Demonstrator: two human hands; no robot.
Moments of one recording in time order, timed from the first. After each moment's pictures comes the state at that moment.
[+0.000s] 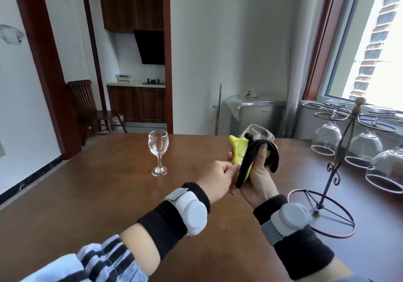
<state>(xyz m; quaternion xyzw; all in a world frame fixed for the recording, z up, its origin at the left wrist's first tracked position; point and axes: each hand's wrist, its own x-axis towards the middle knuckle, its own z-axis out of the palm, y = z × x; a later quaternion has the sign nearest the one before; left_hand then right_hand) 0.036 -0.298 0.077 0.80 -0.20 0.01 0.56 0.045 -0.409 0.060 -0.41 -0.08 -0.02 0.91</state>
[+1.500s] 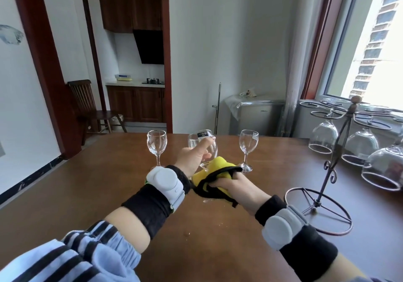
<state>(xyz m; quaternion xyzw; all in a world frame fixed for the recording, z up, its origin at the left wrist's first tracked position) 0.060 -0.263 0.102 0.72 -0.02 0.00 0.70 0.015 -0.404 0.066 -0.76 -0.13 0.05 0.63</state>
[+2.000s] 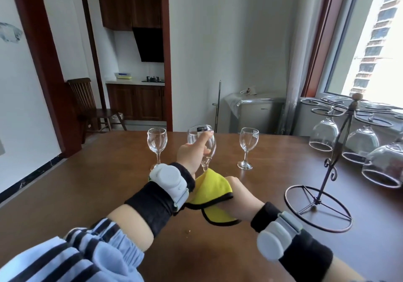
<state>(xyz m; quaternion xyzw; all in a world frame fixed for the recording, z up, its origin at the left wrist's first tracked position) 0.067 -0.270 0.098 0.68 0.03 0.04 0.73 0.013 -0.403 0.044 -0.89 -0.21 -0.03 0.40</state>
